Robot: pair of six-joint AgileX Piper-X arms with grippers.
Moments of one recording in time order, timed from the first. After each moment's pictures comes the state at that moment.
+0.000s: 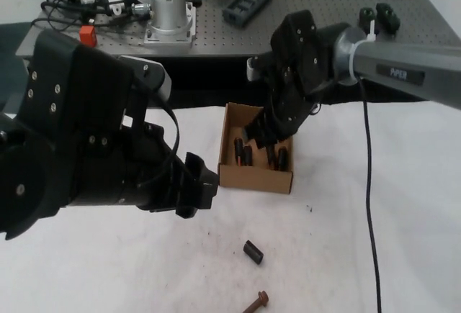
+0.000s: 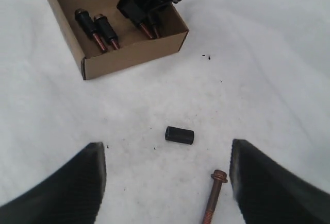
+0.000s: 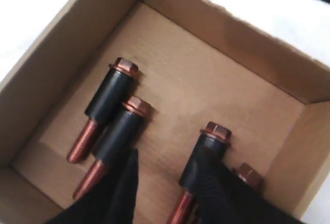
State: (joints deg) left arm -31.2 67.8 -46.4 23.9 13.6 -7.2; right arm 13.5 121.9 -92.8 36.3 -3.1 -7.0
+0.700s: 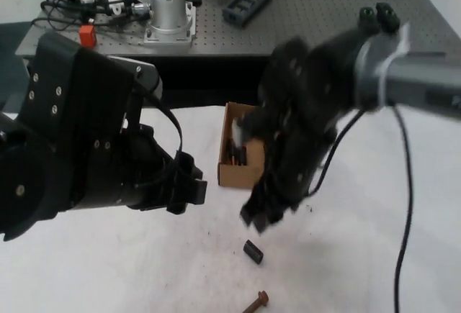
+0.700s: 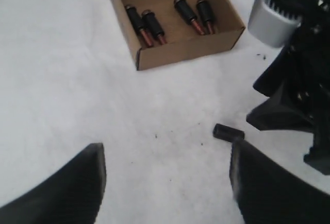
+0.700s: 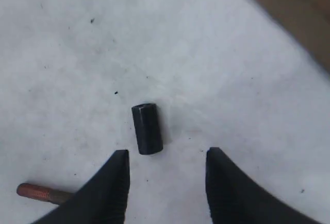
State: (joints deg) left arm -31.2 67.8 -46.4 28.8 1.2 -8.6; right arm 23.3 102.3 -75.1 52.4 -6.7 -7.3
